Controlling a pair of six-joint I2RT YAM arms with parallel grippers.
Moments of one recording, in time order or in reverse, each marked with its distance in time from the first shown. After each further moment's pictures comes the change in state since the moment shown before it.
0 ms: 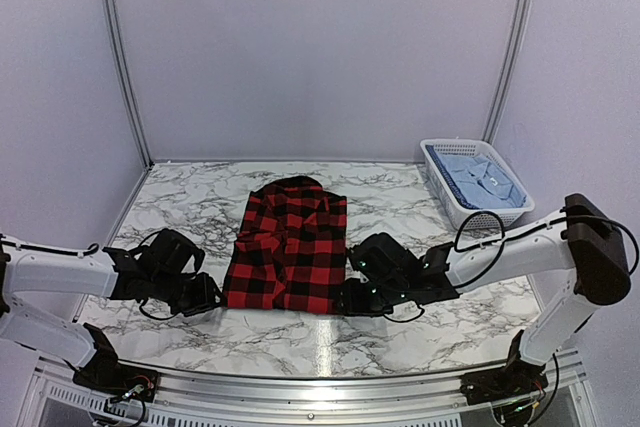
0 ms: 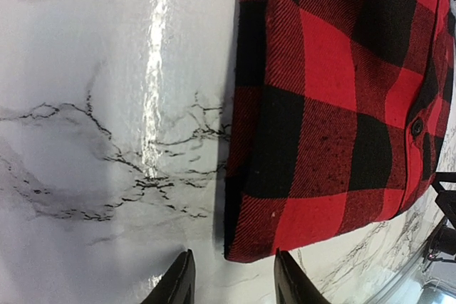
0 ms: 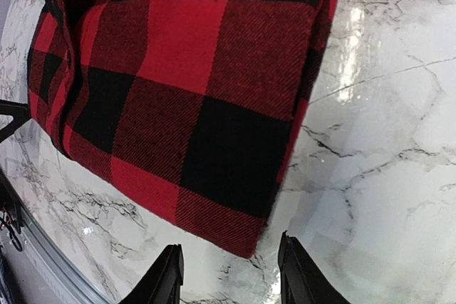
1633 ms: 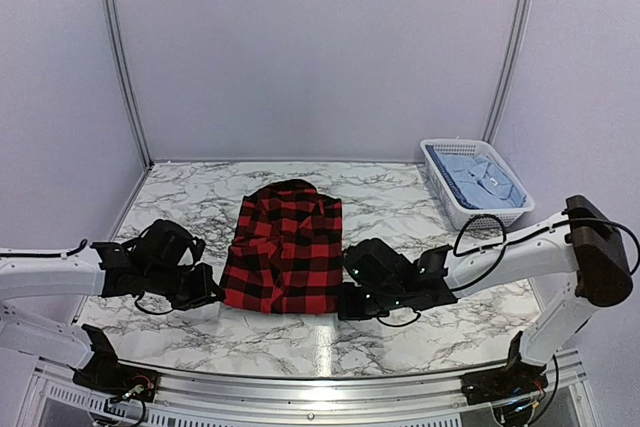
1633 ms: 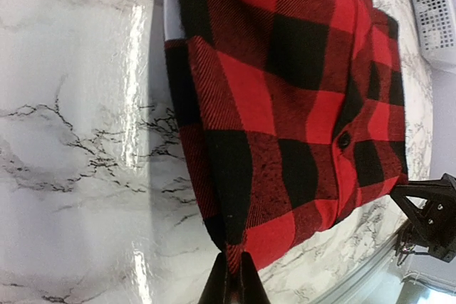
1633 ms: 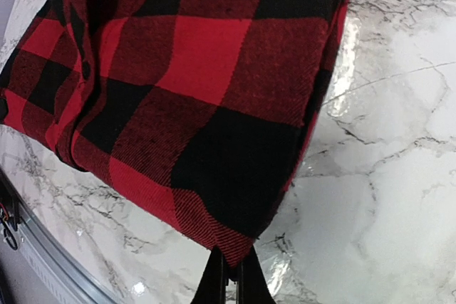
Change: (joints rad) left arm -0.044 -0.079 0.056 -0.066 0.006 -0.054; right arm 0.066 0.003 0.029 -0.021 0.077 0.023
